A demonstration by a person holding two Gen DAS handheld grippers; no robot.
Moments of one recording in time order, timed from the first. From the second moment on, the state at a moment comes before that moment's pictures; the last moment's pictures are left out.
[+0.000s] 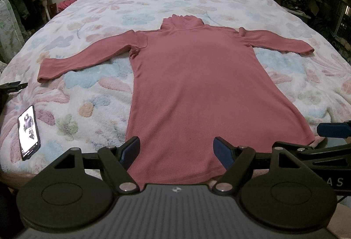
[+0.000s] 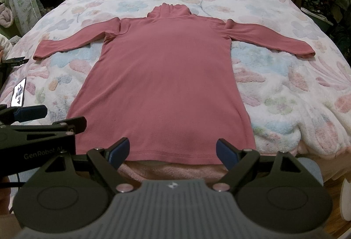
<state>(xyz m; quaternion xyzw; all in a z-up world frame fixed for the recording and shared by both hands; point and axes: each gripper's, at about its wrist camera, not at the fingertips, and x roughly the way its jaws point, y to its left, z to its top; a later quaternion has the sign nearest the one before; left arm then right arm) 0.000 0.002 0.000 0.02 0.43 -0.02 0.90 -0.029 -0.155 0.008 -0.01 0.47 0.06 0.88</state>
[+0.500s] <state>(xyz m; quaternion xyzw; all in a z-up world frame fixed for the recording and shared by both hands) -0.001 0.005 -0.003 0.02 0.44 -0.02 0.90 -0.029 -0.153 0.008 -0.01 0.47 0.07 0.88</state>
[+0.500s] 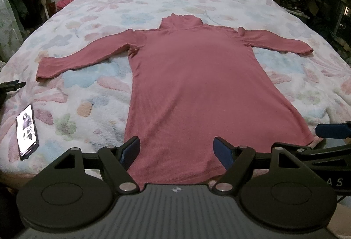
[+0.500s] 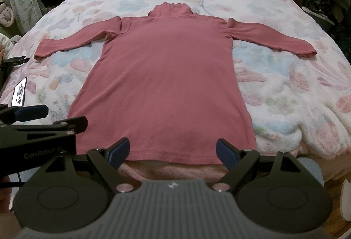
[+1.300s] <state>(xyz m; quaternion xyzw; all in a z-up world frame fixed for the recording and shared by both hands) 0.134 0.098 -0.014 0.00 0.40 -0.09 0.91 0.087 -0.208 0.018 -0.04 0.32 0.09 0.94</state>
